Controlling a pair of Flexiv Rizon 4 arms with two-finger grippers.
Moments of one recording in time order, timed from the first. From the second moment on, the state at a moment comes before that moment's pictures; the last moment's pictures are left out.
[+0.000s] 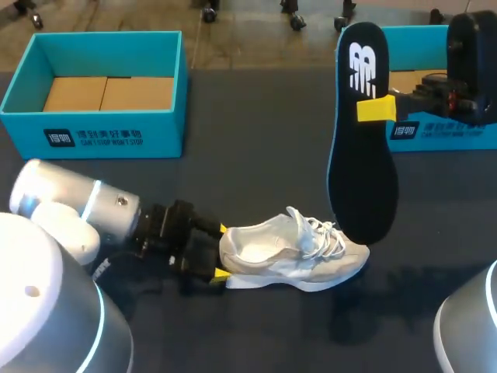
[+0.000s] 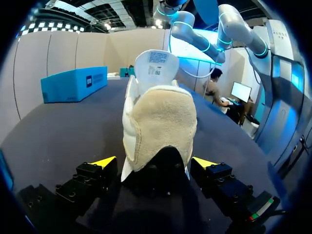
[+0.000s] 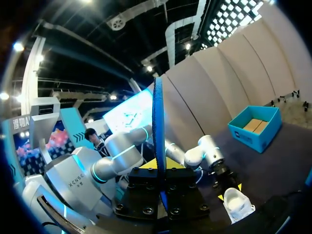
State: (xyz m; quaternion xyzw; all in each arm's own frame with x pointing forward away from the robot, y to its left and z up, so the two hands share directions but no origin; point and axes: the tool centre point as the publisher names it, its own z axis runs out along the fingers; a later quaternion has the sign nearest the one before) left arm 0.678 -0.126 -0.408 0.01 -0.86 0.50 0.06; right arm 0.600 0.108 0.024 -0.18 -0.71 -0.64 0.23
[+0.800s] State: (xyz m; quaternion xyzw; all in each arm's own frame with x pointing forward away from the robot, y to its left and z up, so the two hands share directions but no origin) left arm 0.680 -0.107 -0.382 0.08 -0.92 0.38 0.10; right arm 0.600 0.108 0.024 -0.18 -0.71 -0.64 0.23
